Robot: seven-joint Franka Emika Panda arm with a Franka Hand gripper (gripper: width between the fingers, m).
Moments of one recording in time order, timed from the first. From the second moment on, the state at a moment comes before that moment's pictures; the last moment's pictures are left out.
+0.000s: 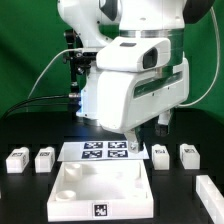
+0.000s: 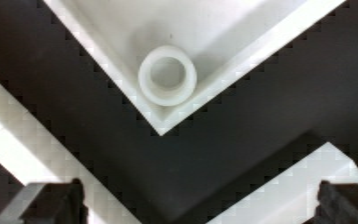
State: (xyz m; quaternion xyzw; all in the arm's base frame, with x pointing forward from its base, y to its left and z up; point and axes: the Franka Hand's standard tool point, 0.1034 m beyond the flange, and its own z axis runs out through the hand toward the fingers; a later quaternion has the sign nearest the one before) arm 0.566 0.055 0.114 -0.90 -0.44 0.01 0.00
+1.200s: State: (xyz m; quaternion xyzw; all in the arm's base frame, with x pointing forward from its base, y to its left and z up) arm 0.468 0.037 0.094 -0.74 -0.68 0.01 0.00
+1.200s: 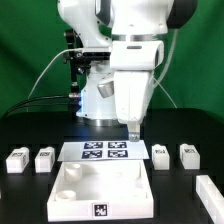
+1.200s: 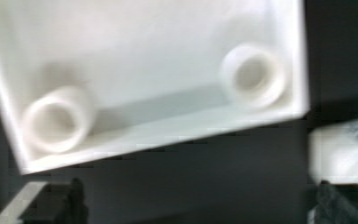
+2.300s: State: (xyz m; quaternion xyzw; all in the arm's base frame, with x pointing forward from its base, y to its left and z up) arm 0.428 -0.009 0.009 -0.70 -0.72 0.02 0.04
